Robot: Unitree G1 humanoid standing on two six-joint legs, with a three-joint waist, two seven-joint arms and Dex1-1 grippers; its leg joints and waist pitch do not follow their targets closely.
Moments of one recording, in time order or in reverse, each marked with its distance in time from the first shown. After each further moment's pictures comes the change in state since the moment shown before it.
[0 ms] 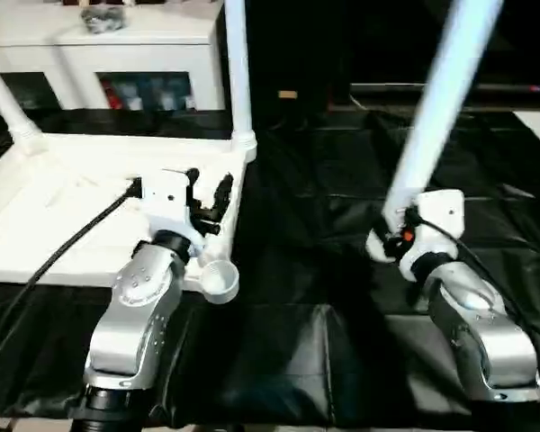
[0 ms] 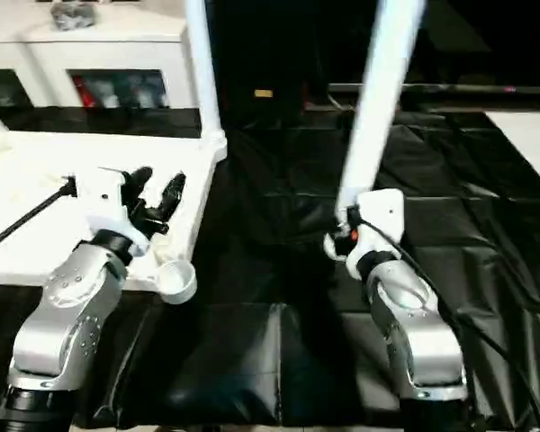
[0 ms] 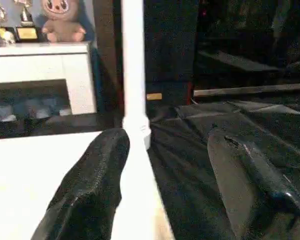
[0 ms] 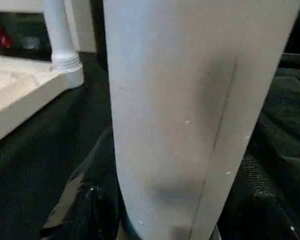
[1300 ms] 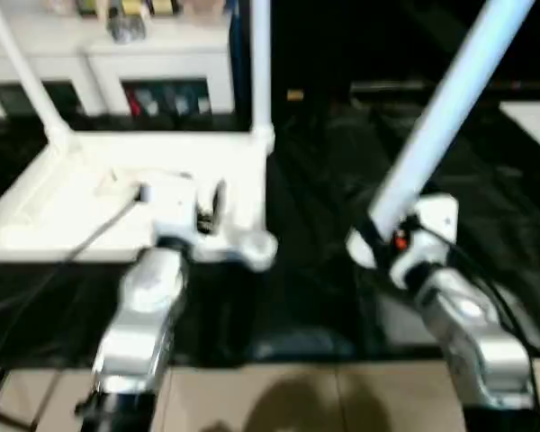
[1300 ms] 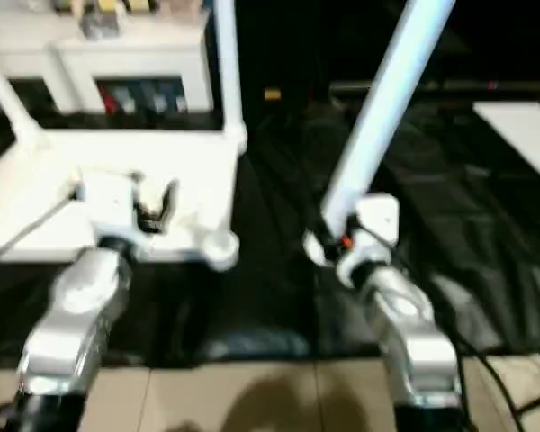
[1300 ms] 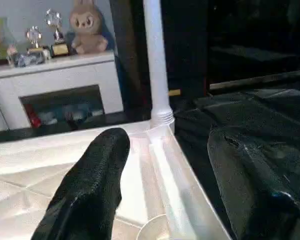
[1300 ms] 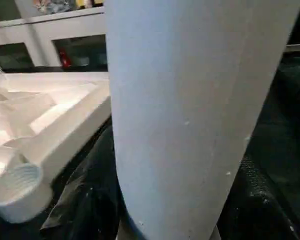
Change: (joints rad) left arm -0.011 -0.020 -0.029 0.032 0.127 -0.023 0.062; right arm 0.019 0.009 -0.010 0.048 0.083 -0.058 0.111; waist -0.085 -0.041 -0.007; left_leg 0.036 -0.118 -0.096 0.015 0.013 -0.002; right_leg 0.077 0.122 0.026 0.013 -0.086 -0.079
